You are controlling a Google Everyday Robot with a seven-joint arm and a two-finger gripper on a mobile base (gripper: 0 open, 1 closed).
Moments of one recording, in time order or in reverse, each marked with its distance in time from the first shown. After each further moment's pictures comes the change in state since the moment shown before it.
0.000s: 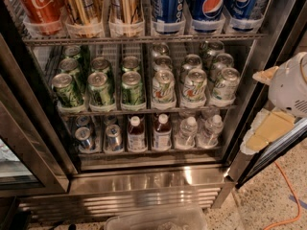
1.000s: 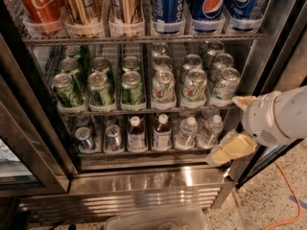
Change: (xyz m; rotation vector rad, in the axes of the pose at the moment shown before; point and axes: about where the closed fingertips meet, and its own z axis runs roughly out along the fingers) arm -0.014 0.029 0.068 -0.010 -0.225 0.183
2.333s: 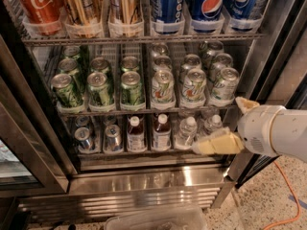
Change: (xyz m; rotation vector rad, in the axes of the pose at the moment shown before) arm -0.012 -0.008 0.011 0.157 -0.227 0.197
